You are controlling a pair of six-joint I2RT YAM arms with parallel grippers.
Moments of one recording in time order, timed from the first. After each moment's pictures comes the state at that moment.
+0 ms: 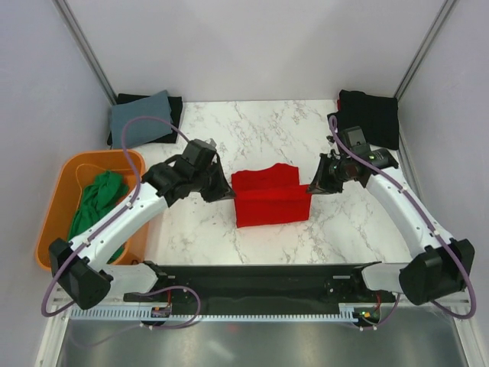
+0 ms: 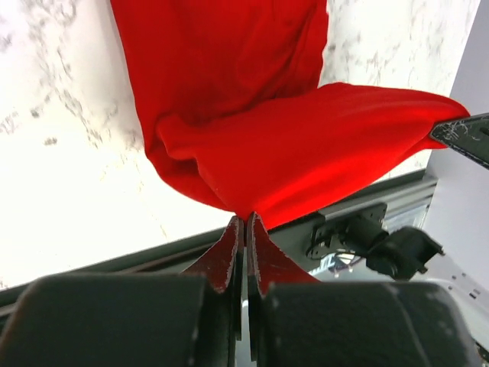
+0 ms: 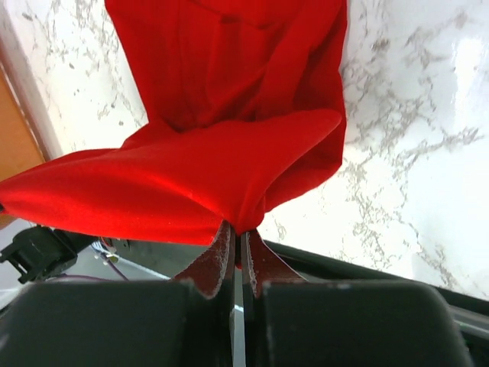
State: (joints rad) left arm -0.68 1.22 1.18 -0.82 0.08 -0.89; right arm 0.28 1.27 1.18 -0.96 -0.31 0.55
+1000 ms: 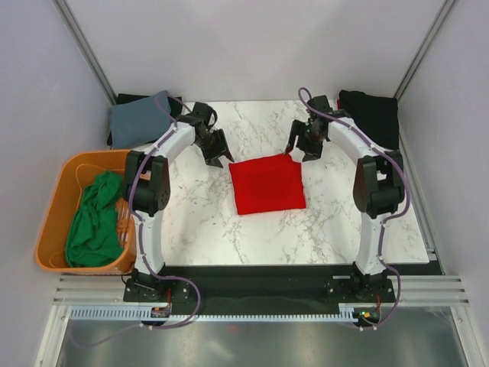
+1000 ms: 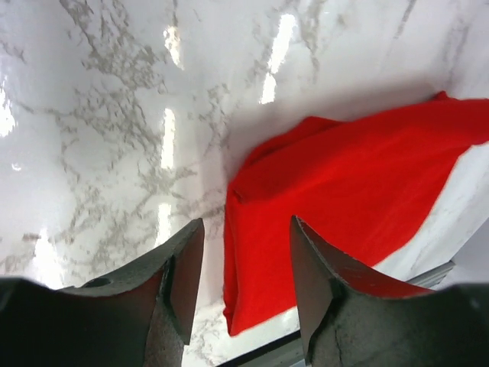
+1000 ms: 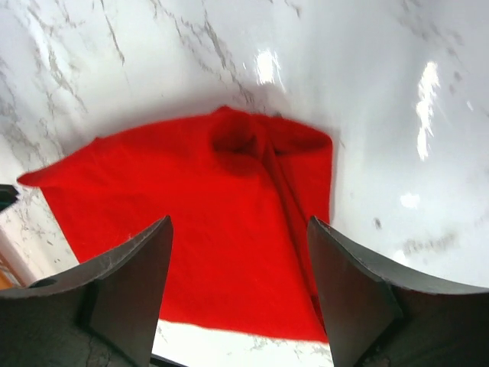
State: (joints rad) left arm -0.28 2.16 1.76 -0.79 0.32 -0.59; right arm 0.23 2.12 1.79 -0.79 -0.22 0.51
